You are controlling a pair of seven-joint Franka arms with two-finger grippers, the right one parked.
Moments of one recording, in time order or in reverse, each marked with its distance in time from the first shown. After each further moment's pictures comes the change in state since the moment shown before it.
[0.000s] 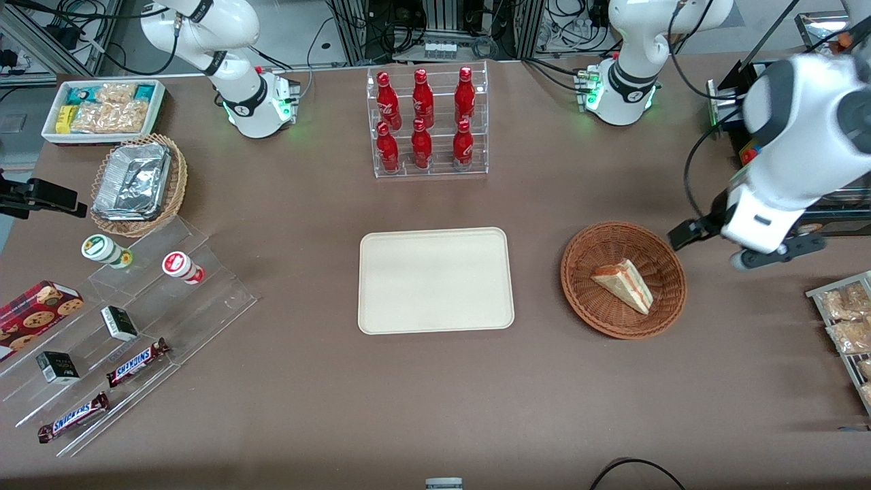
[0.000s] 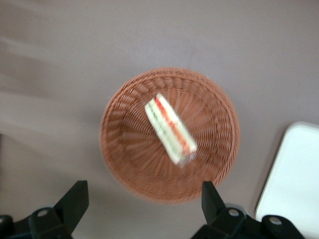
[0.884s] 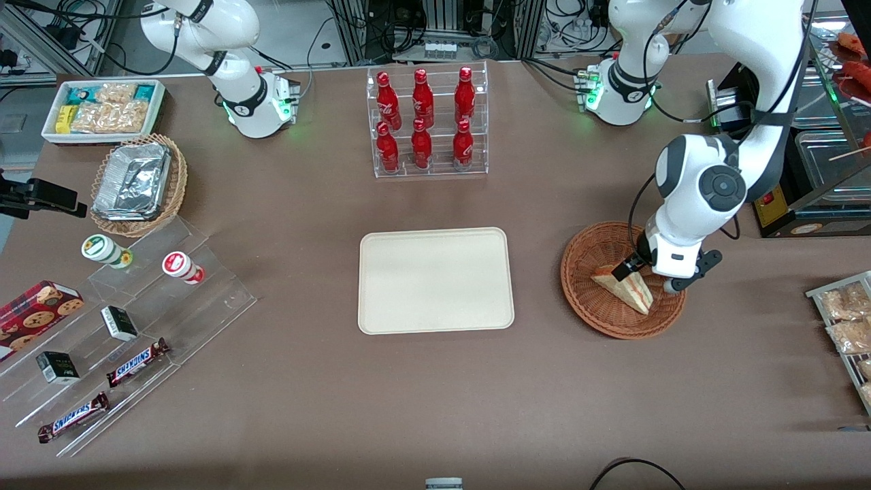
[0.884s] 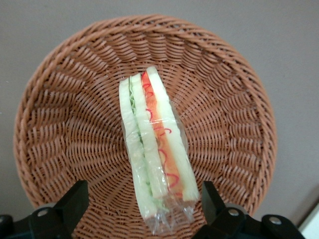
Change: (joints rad) arm -0.007 0.181 -0.051 -0.250 0.000 0.423 -0.295
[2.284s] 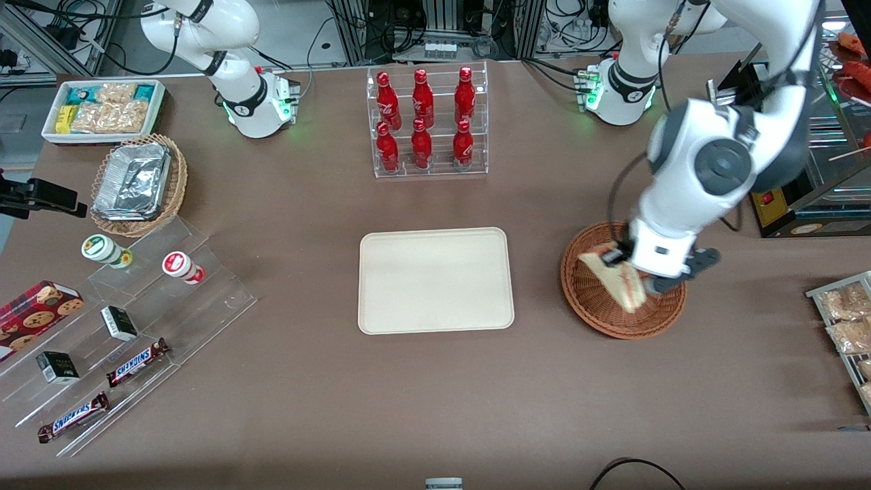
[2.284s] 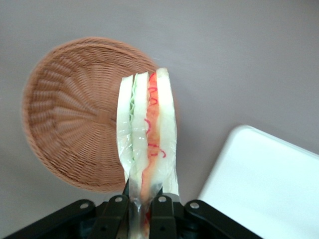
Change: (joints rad) arm -0.182 -0.034 -0.029 0.441 0.001 -0.495 -0.003
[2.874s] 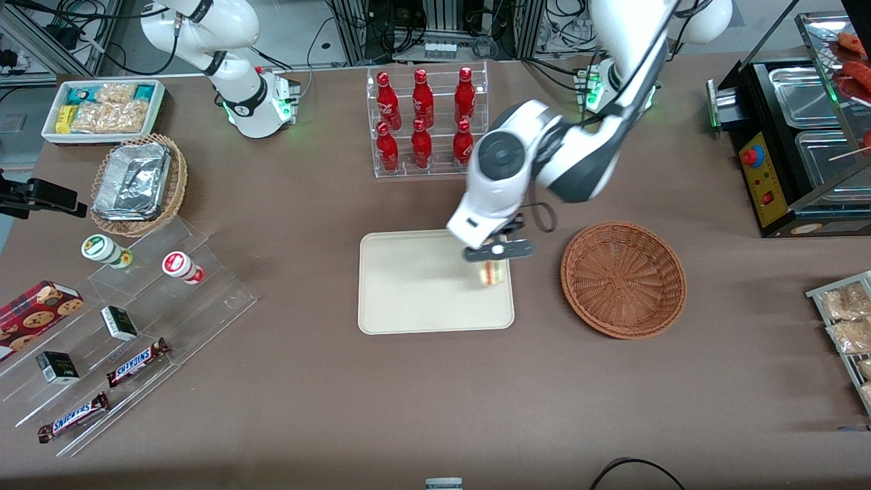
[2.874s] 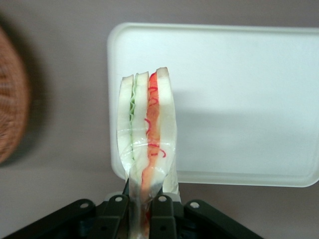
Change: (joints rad) arm -0.366 0.316 -0.003 0.206 0.005 0.030 -0.018
